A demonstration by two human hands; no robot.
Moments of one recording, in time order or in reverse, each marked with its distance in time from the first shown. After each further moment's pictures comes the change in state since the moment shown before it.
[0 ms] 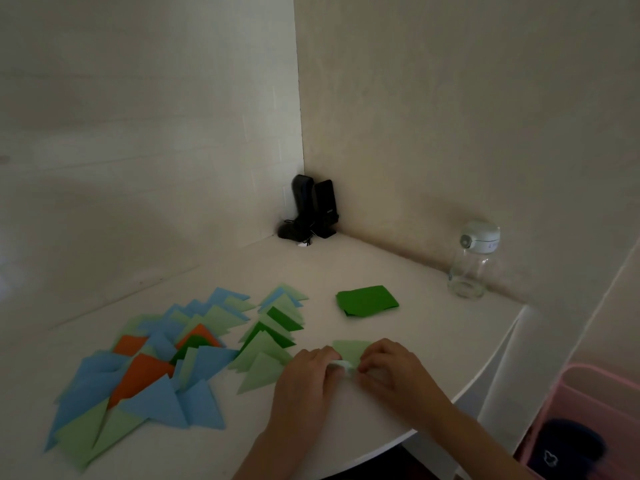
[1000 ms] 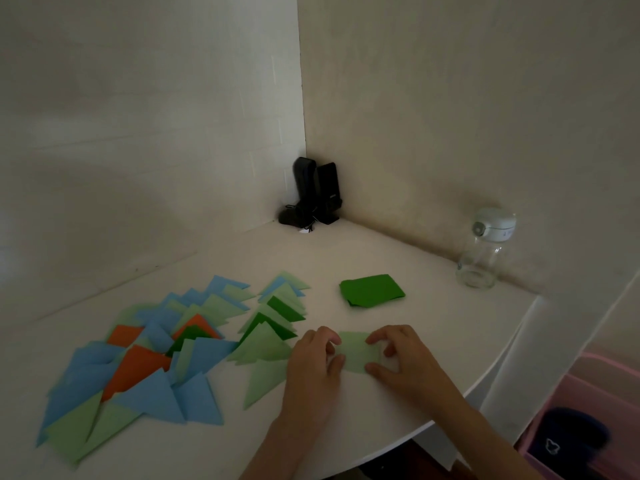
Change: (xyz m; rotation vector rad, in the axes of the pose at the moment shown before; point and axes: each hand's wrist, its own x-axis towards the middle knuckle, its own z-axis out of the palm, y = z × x) left_hand 0.014 -0.001 0.018 -0.176 -0.001 -0.235; right_hand 0.007 -0.003 -0.005 0.126 -0.035 0.234
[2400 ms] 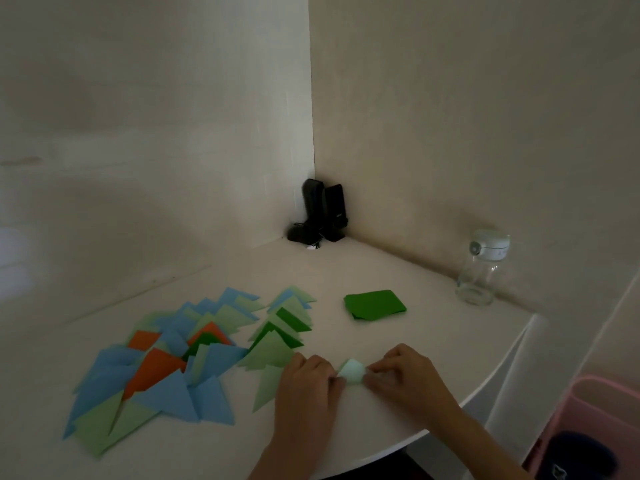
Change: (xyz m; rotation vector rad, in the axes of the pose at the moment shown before) left_hand -0.025 -0.004 -0.016 0.354 0.161 0.225; right_hand -0.010 -0.016 -0.007 -0.131 -0.007 0.021
